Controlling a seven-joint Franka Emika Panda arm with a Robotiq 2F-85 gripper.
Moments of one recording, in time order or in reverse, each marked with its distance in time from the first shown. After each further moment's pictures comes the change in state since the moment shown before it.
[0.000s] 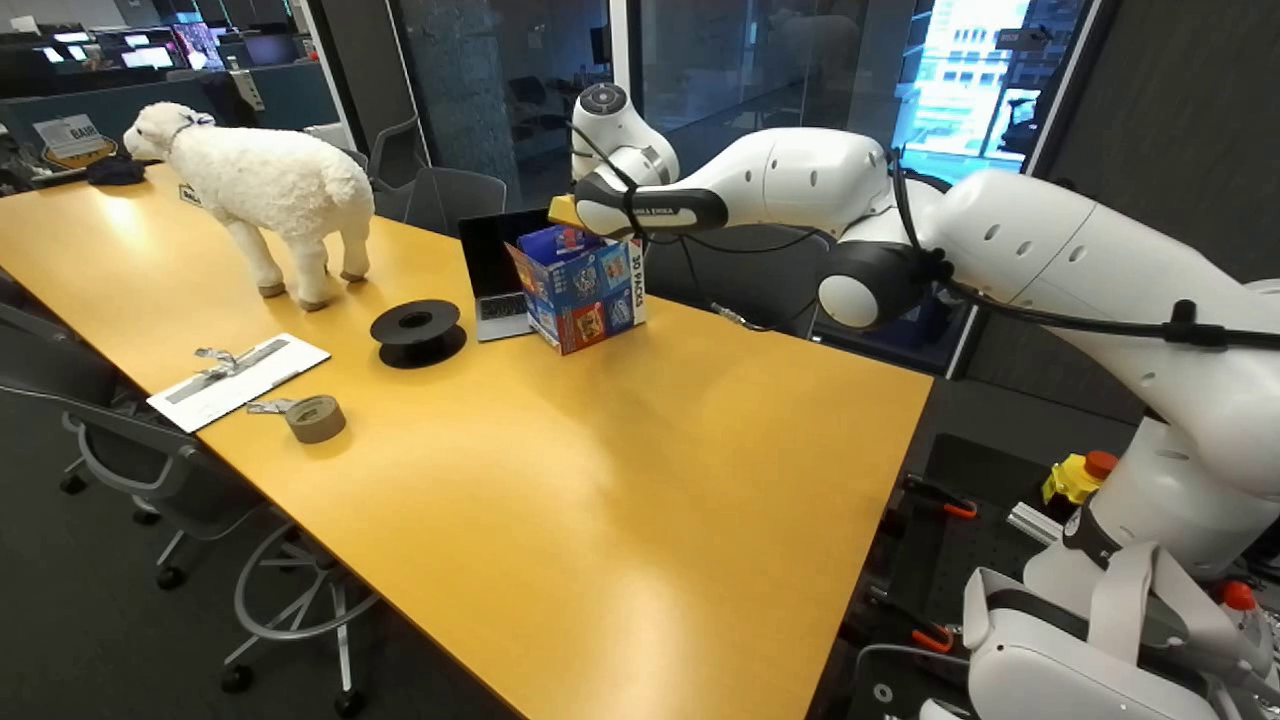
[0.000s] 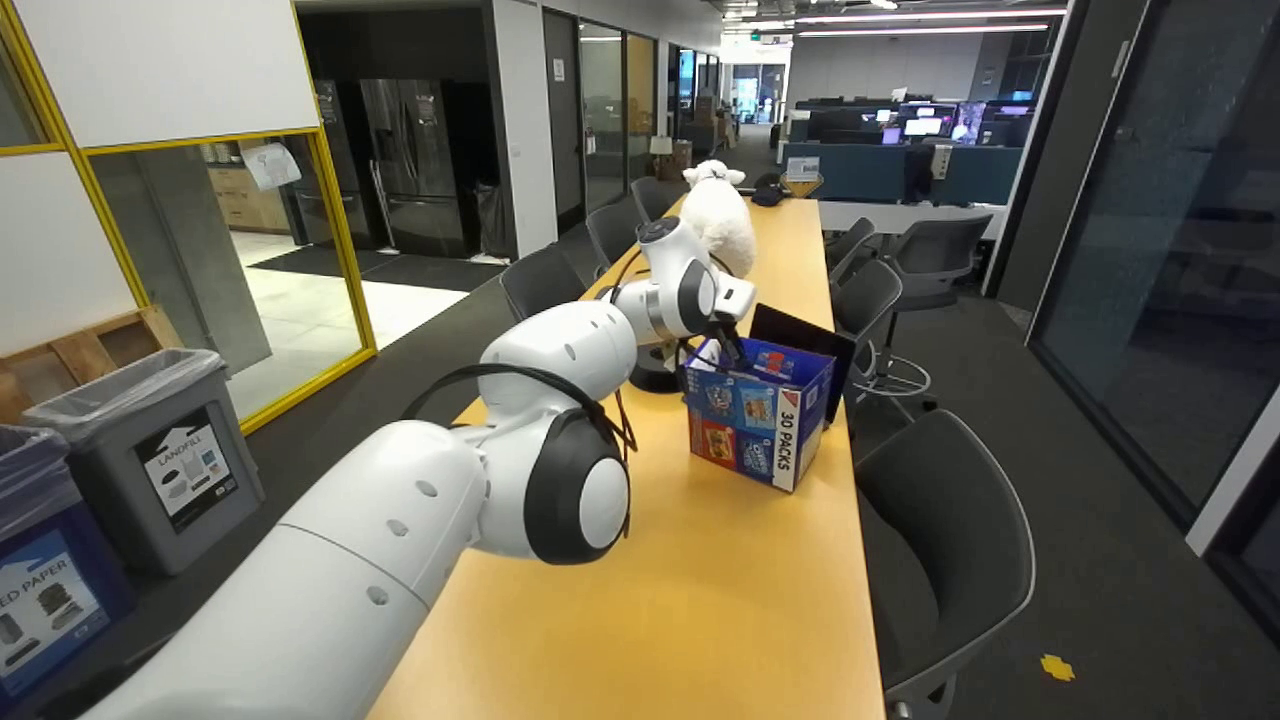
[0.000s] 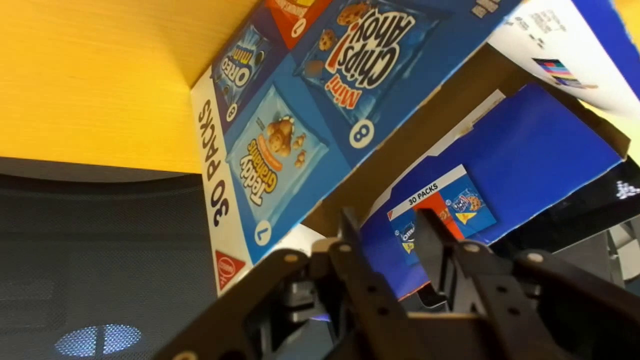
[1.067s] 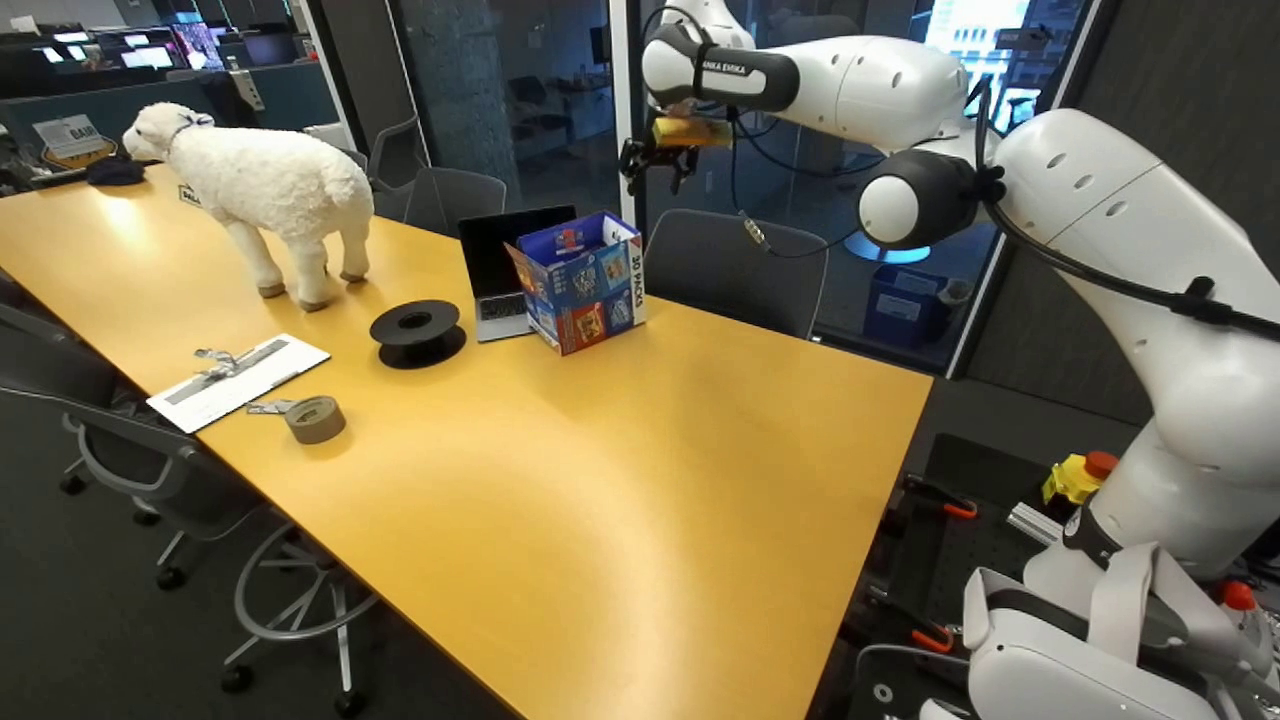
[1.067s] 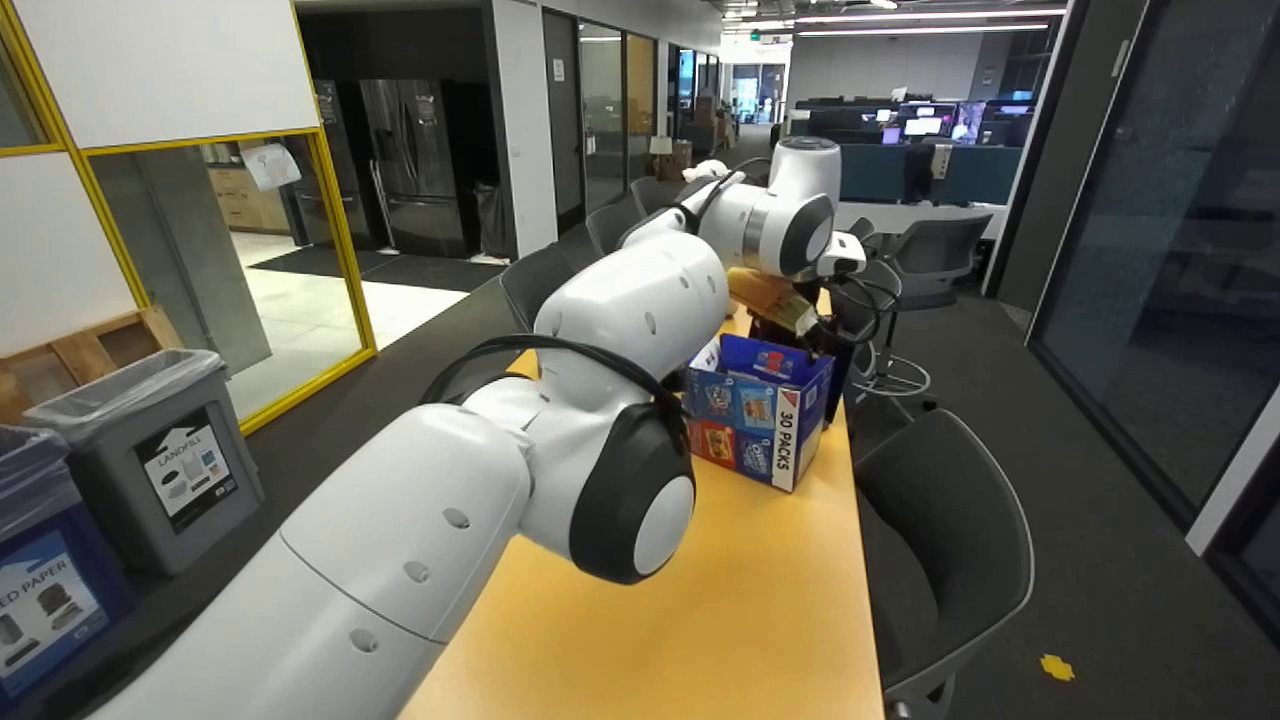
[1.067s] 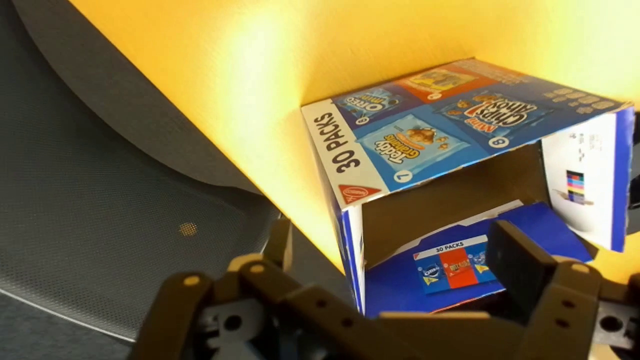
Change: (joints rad) arm -0.267 -0.194 0.261 0.003 0.197 -0.434 -0.910
